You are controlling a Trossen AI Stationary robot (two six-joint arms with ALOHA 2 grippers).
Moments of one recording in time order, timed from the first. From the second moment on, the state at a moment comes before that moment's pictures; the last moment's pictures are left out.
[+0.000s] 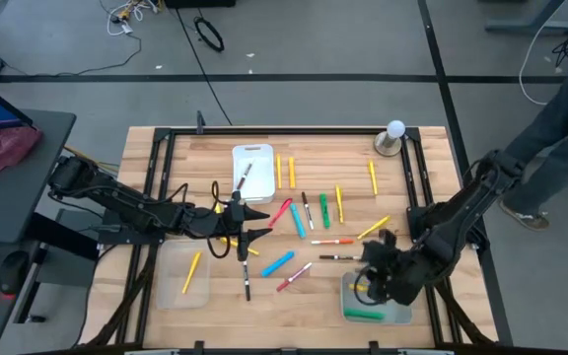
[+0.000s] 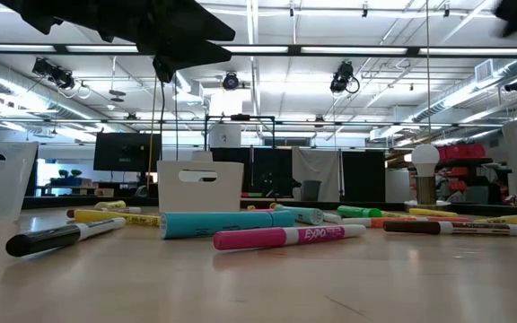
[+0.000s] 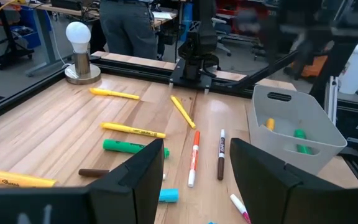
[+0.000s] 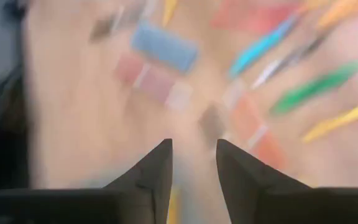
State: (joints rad) left arm -0.29 1.32 0.60 0.53 -0.45 -0.22; right arm 0.79 1.33 1.07 -0.86 0.61 1.03
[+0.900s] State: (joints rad) left arm -0.29 1.32 0.60 0.52 -0.45 -0.22; right arm 0.29 1.33 0.64 -0.88 0.18 0.42
